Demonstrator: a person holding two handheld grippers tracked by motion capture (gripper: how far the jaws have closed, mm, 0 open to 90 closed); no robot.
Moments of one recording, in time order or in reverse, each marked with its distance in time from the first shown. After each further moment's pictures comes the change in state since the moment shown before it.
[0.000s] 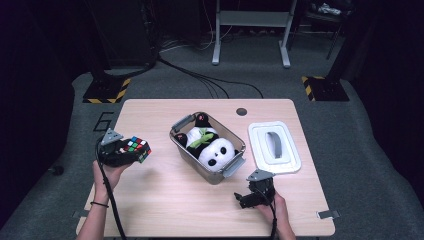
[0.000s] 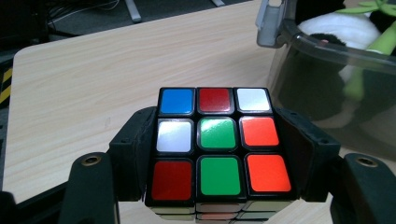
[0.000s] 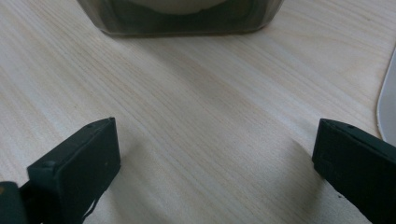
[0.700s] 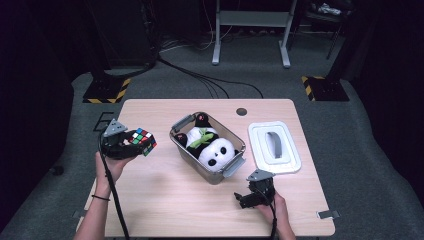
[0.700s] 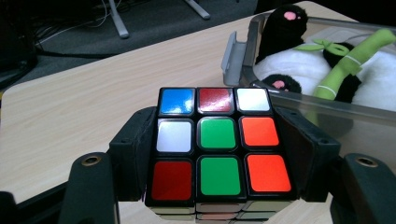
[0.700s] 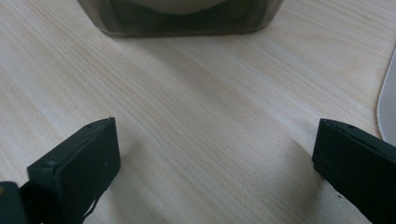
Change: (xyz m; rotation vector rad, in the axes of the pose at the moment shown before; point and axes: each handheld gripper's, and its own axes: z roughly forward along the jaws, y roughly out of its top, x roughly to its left) left arm -0.017 0.037 -0.008 -0.020 -0.041 0.062; right arm 0.000 0.000 0.000 0.001 0.001 -0.007
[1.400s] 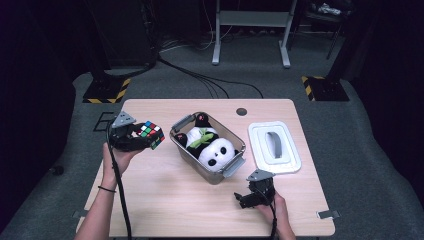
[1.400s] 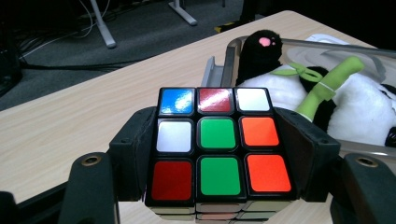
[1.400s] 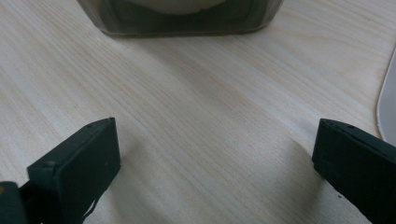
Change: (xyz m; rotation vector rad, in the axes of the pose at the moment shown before) left arm -0.013 0.028 0.012 -0.016 -0.052 0.041; right arm 0.000 0.000 0.000 0.000 0.001 -0.002
